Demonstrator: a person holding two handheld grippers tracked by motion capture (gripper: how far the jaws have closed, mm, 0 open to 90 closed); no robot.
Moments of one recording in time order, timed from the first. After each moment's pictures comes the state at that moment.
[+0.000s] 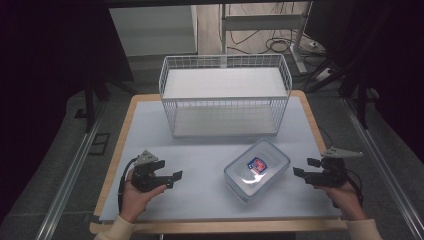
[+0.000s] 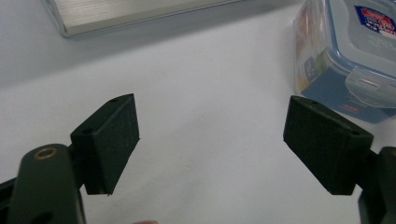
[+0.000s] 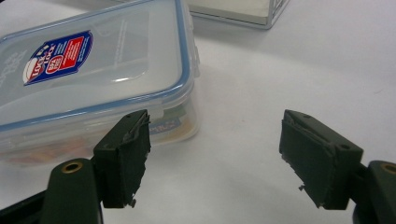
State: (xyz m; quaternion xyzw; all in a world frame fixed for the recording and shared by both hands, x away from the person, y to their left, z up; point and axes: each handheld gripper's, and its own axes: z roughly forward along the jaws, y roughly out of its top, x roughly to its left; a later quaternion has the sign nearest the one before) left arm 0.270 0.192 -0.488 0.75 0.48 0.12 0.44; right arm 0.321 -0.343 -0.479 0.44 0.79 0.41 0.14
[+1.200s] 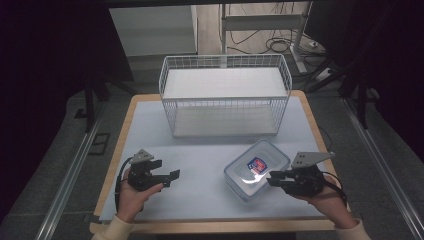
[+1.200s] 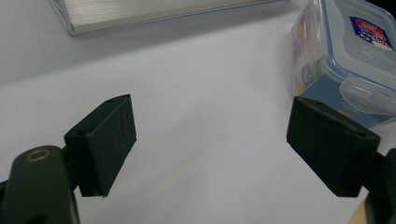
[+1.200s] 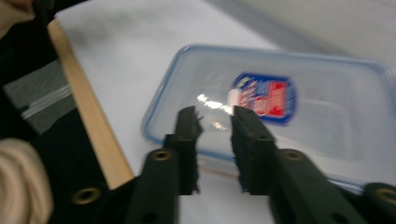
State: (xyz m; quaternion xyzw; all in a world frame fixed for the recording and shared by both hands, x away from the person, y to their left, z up) left arm 0.269 0.199 -0.484 0.75 0.49 0.10 0.44; right arm 0.278 -0.255 -0.429 0.26 0.87 0.42 0.07
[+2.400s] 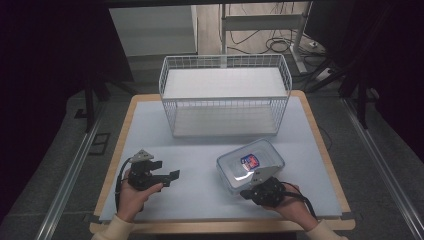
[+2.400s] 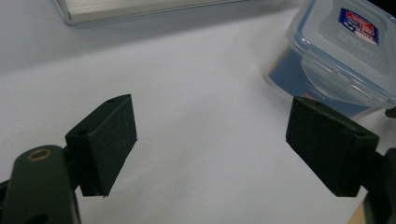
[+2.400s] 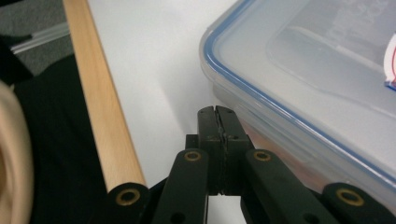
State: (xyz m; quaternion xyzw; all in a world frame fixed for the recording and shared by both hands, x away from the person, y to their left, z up) left arm 0.272 0.201 -0.489 0.74 0.50 0.09 0.44; right arm 0.276 -0.177 -0.488 0.17 0.92 0.34 0.05
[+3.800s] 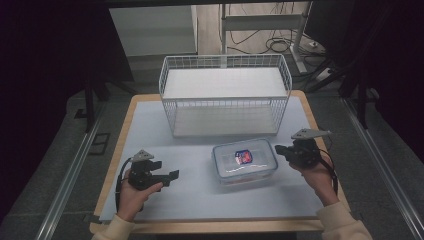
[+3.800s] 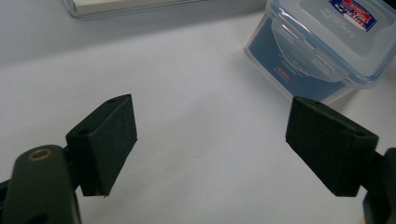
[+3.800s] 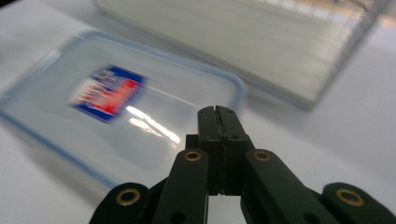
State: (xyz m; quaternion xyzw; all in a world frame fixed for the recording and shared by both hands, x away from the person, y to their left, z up) left arm 0.276 0.203 -0.495 0.74 0.50 0.09 0.43; right arm 0.354 -0.267 -0.444 0.39 0.82 0.39 0.16
